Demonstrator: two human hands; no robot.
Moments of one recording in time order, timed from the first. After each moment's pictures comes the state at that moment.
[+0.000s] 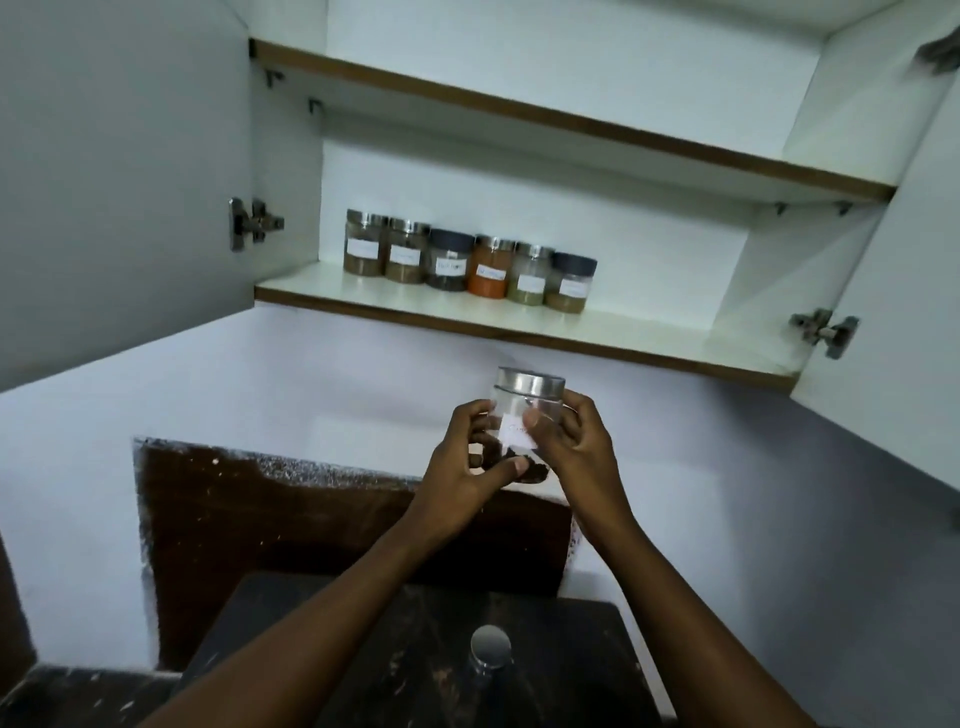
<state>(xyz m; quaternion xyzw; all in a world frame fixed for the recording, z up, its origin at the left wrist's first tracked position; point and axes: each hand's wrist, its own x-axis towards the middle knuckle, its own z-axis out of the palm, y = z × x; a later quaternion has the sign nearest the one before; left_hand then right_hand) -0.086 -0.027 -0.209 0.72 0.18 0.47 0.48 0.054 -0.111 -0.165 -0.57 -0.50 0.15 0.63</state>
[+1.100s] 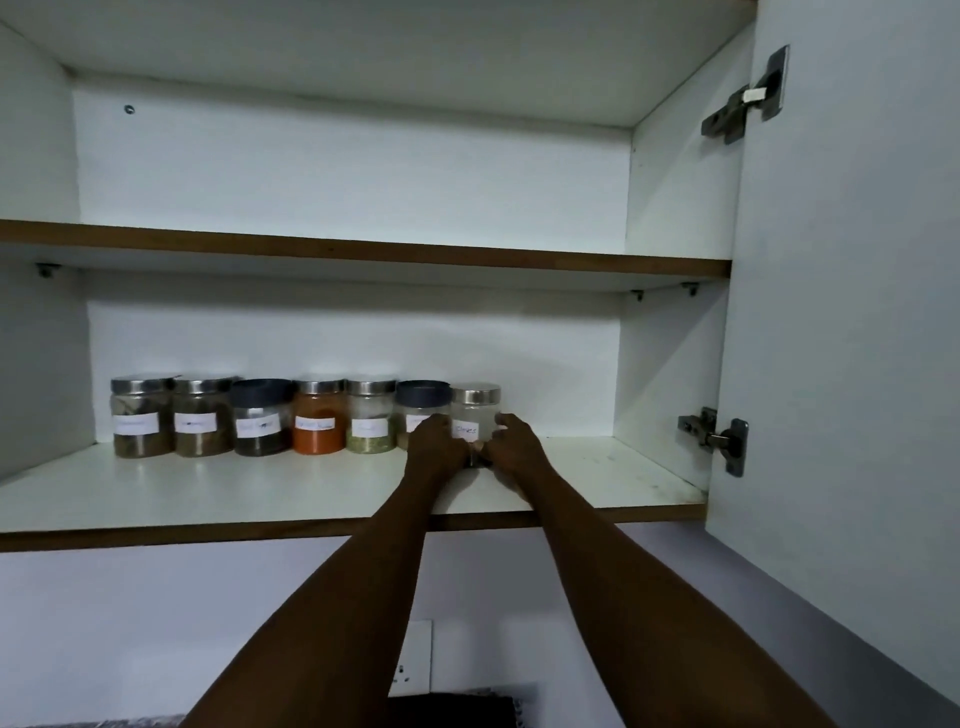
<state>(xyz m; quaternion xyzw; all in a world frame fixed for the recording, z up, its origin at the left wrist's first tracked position) 0.258 0.146 -0.045 0.78 0.34 0.43 0.30 0.377 0.080 -0.048 -0.70 -0.46 0.11 0.54</state>
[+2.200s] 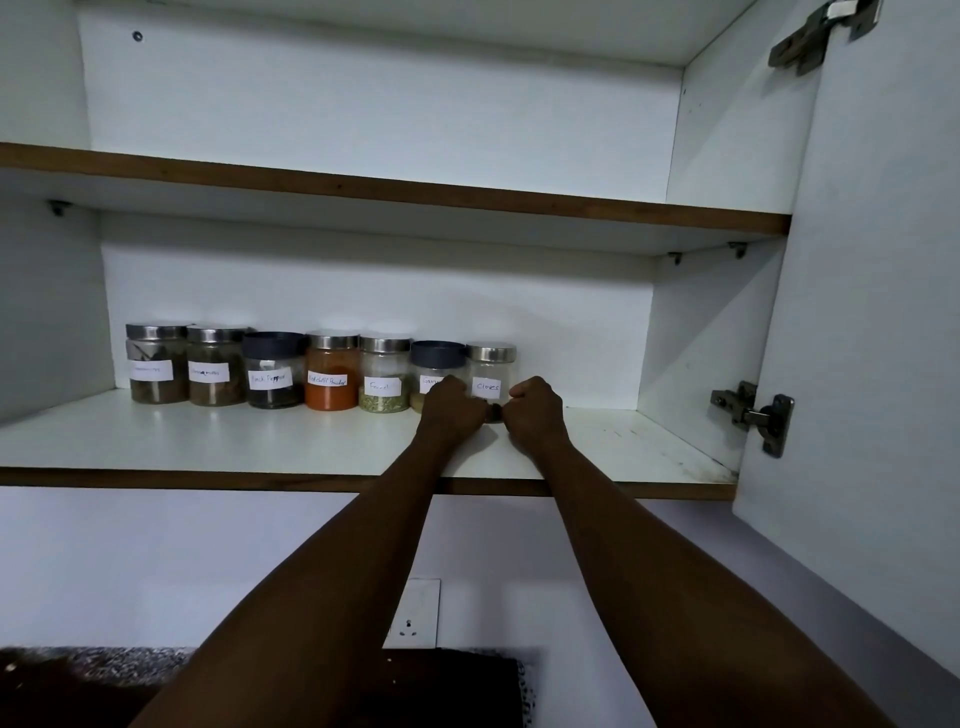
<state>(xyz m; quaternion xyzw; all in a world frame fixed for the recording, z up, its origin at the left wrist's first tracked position) 0.274 0.160 -0.049 0.77 0.37 0.43 0.28 0.382 0.085 -0.051 -0.73 -0.43 -0.02 0.53</state>
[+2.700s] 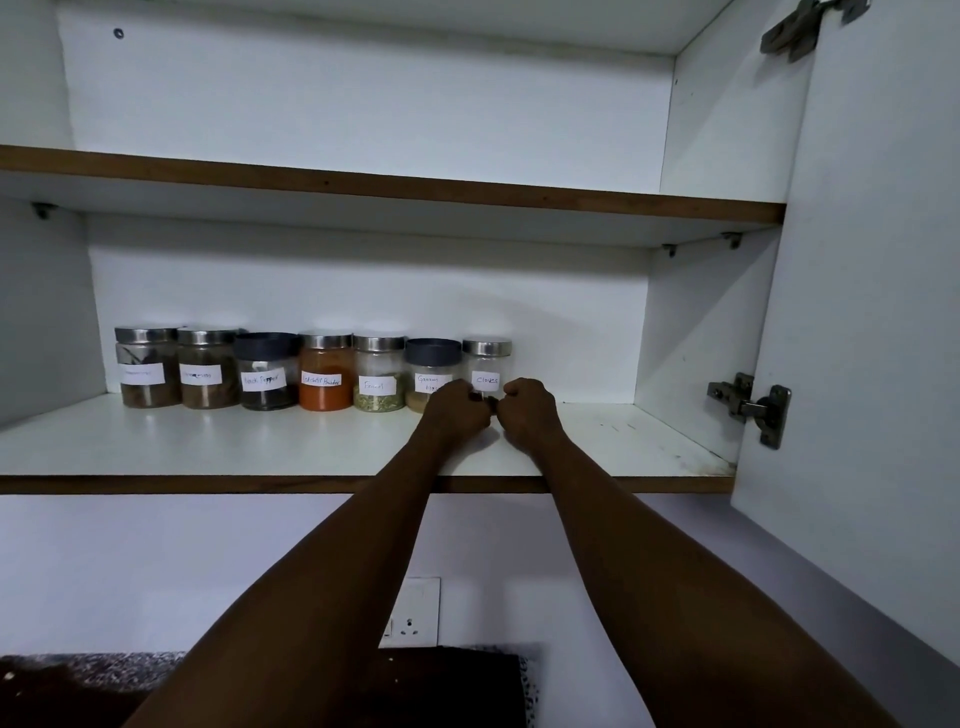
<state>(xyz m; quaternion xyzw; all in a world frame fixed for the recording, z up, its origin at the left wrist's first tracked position) 0.275 0.148 -0.046 0.82 0.35 0.36 0.26 0.379 0.086 -0.045 -0.75 -0.46 -0.02 0.47</state>
